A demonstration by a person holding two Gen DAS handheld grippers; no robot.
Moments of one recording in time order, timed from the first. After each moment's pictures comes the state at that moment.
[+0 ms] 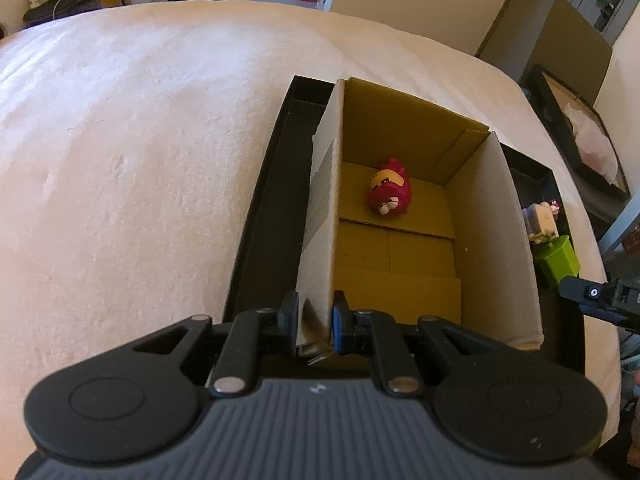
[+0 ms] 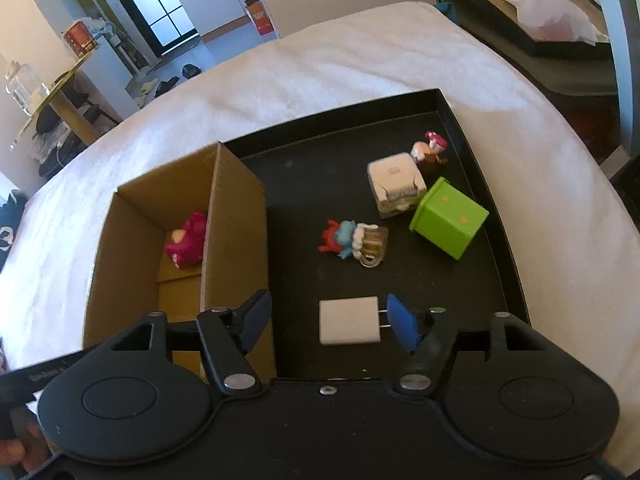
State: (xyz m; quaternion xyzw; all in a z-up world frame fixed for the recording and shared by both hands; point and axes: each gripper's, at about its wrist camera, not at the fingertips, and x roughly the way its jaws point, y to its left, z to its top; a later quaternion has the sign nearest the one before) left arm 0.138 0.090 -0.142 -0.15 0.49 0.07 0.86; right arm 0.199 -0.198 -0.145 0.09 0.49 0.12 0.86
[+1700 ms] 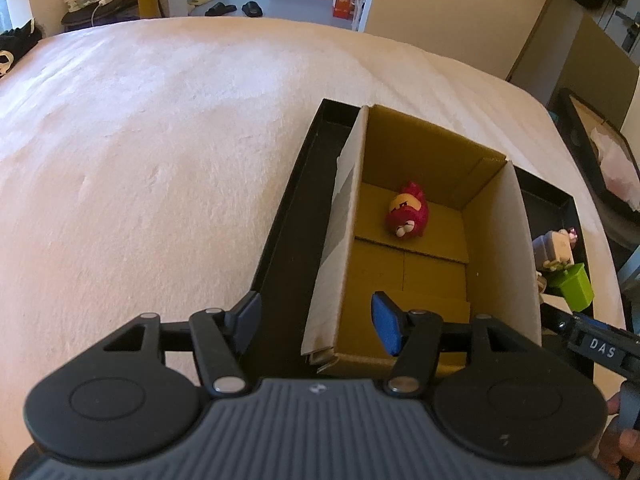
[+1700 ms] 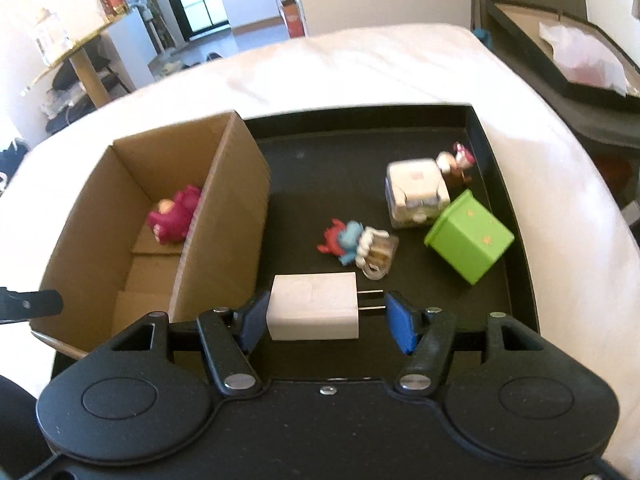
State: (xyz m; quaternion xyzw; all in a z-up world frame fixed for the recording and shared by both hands) left arm 0.129 0.082 -0.123 -0.15 0.47 0.13 0.86; right arm 0.182 -0.180 -0.147 0.02 0.45 0.15 0.88
